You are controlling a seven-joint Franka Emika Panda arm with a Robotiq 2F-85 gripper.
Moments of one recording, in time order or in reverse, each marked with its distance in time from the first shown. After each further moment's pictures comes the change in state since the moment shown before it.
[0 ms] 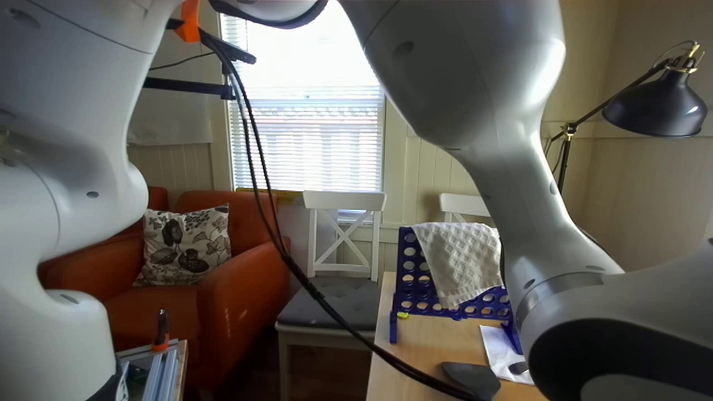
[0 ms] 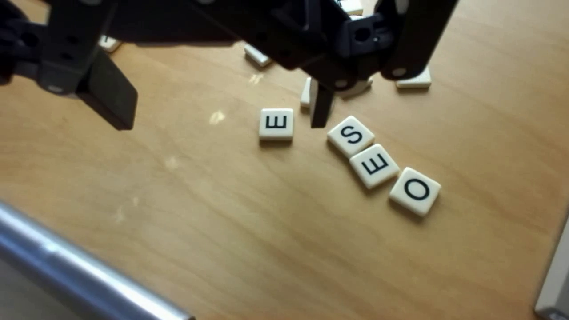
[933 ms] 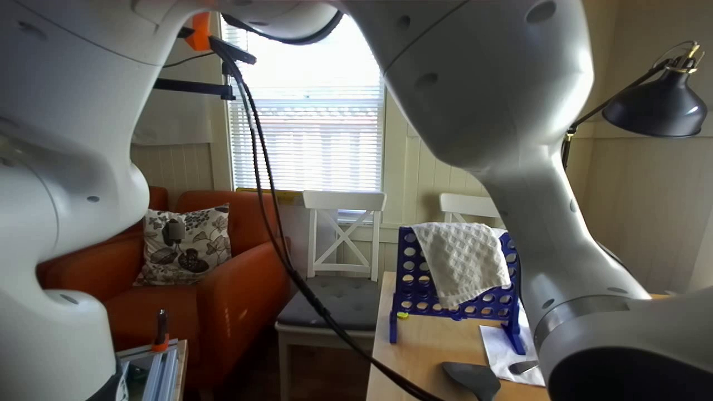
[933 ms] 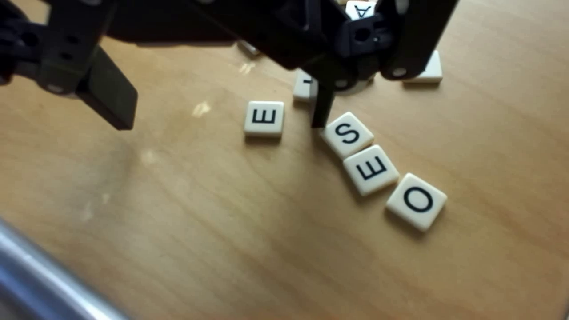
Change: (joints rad) arm -0.019 0.061 0.012 0.064 0.017 -0.029 -0.076
